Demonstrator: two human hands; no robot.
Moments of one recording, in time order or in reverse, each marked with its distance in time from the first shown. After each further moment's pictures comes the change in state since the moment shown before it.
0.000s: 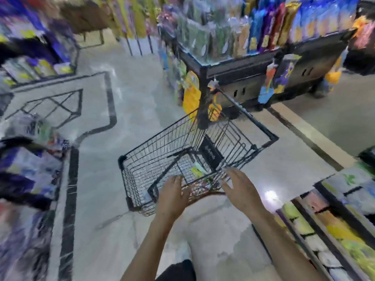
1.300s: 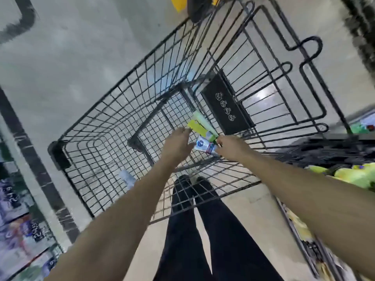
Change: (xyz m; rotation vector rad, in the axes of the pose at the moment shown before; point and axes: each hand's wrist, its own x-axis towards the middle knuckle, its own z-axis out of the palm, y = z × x) left_hand 0.363 -0.155 0.240 0.099 -0.630 -0.025; right_hand 0.366 0.115 0.242 -0.192 -0.731 0.339
